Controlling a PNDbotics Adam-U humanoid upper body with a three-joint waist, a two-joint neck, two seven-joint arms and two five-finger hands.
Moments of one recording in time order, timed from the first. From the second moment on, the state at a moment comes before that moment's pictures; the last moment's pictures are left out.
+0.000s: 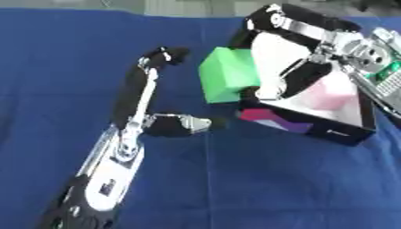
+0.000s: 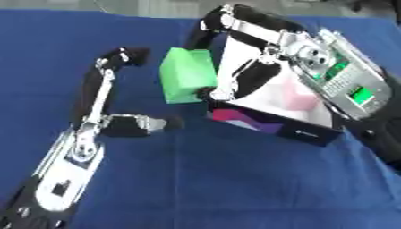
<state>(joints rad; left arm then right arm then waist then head) -0.74 -0.07 -0.41 -1.35 -0.71 -0.16 0.26 -0.49 -0.94 0.20 -2.00 0.08 0.06 0.30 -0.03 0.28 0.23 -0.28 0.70</state>
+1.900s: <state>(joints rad) -0.72 -0.03 -0.39 -1.34 -0.72 -0.13 0.26 -0.26 -1.01 0.01 -1.77 0.15 0.14 0.07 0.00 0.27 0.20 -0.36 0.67</state>
